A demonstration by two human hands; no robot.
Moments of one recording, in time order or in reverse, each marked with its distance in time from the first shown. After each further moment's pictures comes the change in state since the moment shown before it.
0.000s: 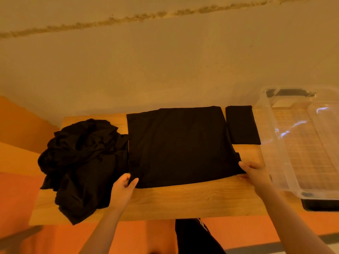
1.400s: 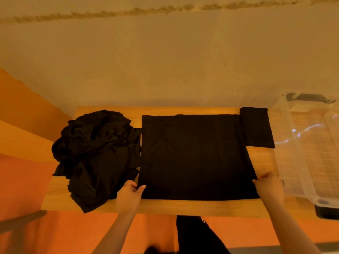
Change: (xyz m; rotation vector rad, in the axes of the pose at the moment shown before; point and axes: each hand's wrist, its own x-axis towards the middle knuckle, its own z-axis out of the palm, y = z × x) left_hand -0.019 -0.021 -0.004 0.340 0.175 -0.158; right_hand -0.033 0.007 0.017 -0.642 0.312 -0.073
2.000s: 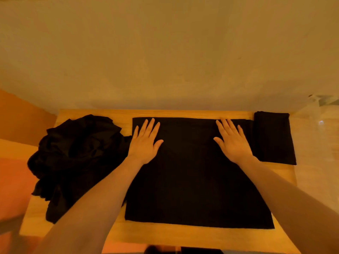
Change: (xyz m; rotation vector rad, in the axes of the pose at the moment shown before) left_hand 0.170 0.127 0.035 0.821 -0.113 0.692; right_hand 0.108 -0.156 0.062 -0.653 -0.106 -0.882
